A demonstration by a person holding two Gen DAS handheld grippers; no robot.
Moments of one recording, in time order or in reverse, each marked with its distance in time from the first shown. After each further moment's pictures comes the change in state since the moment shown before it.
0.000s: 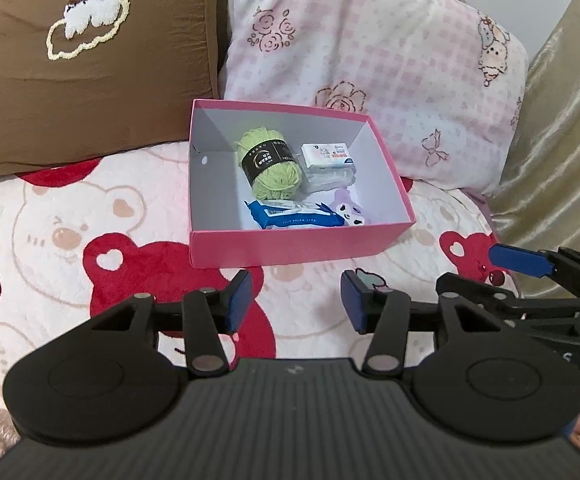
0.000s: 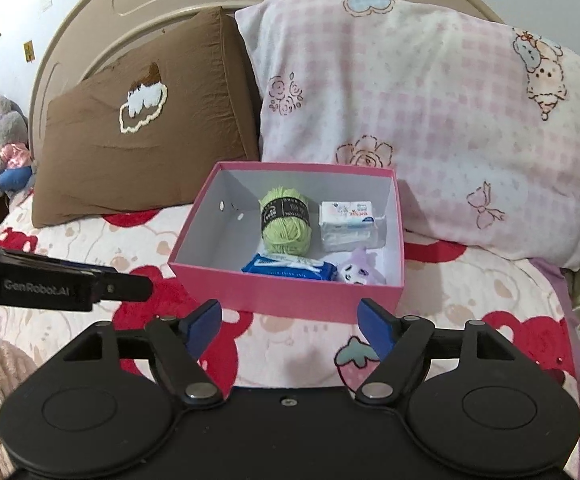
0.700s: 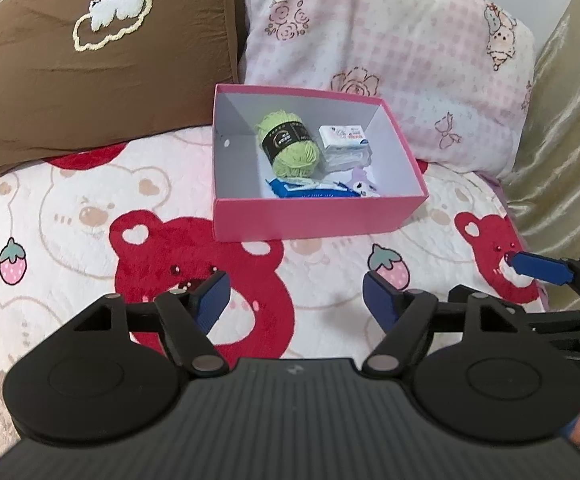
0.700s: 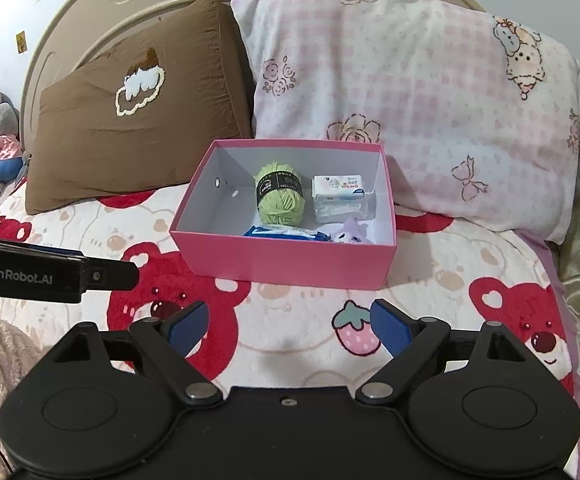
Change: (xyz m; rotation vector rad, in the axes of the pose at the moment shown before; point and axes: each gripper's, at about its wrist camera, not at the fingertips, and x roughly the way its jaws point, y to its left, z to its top) left arm -0.020 -0.002 -0.028 0.005 0.017 0.073; right arm -0.018 0.015 -0.032 0.020 0.023 -0.041
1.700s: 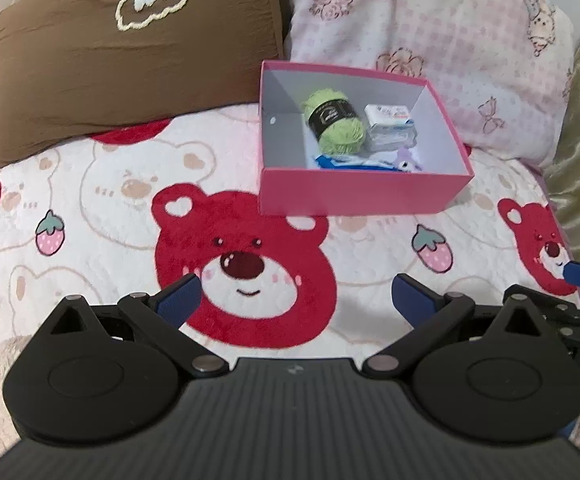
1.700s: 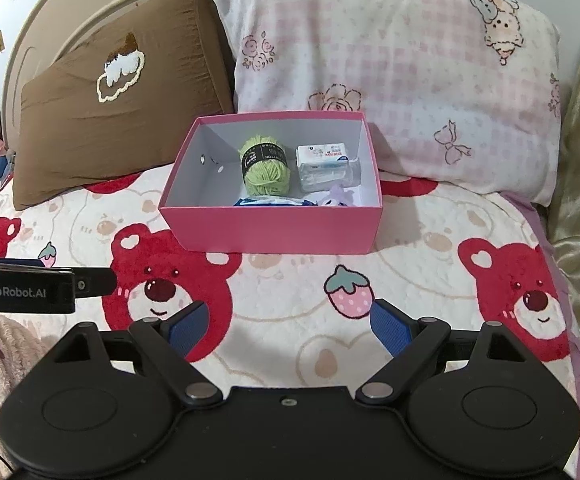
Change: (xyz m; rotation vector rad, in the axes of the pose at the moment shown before) left arm 0.002 0.008 -0.019 -0.029 0.045 0.135; right arm -0.005 -0.002 -0.013 0.060 0.075 -0.035
